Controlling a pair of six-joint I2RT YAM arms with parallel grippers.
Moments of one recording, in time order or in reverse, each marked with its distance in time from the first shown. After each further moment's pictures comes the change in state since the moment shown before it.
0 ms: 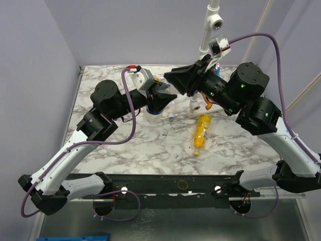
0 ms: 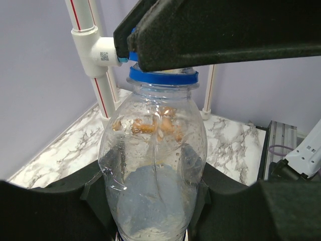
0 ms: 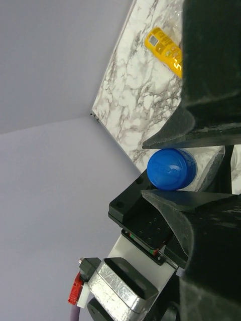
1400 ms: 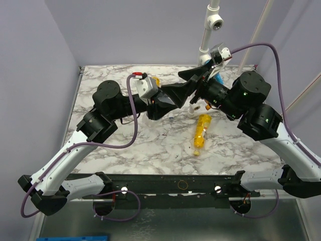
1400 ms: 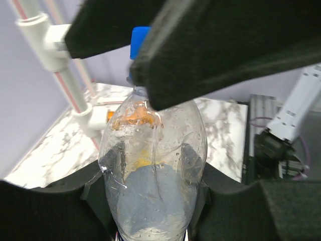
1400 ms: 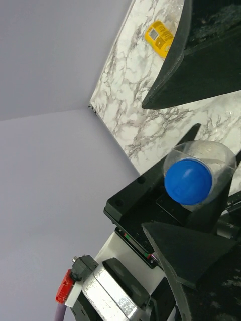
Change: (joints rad) left arm 0.002 -0.005 -0.007 -0.068 0.192 0.070; right arm -0.001 -0.091 -0.161 0.085 -0.066 -0.030
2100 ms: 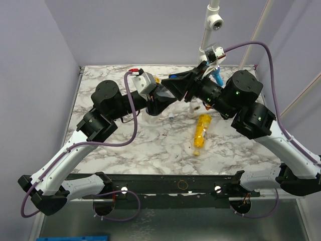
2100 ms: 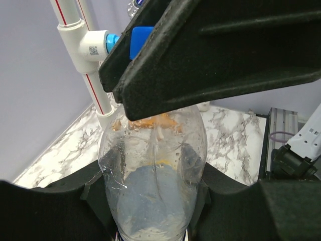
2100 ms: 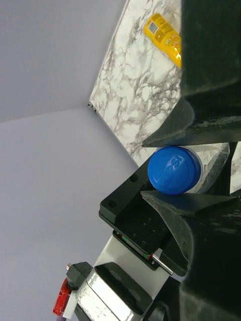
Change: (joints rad) left arm 0.000 -0.001 -0.002 0.045 -0.151 -0.010; right arm 0.000 0.037 0.000 0.037 0.029 0.047
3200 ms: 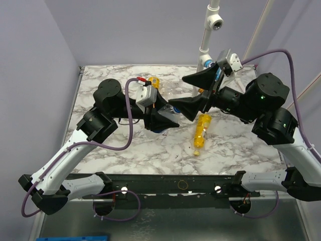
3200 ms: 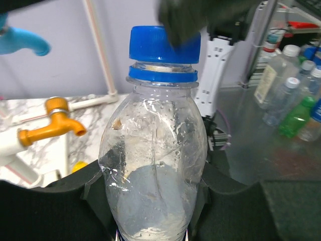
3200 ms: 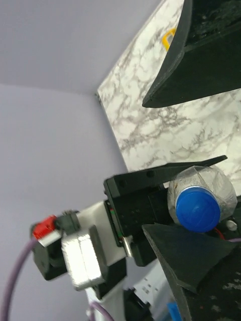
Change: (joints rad) left arm 0.006 0.014 0.024 -0.069 0.516 -0.058; right arm 0.005 -0.099 0.028 -0.151 -0.254 -0.208
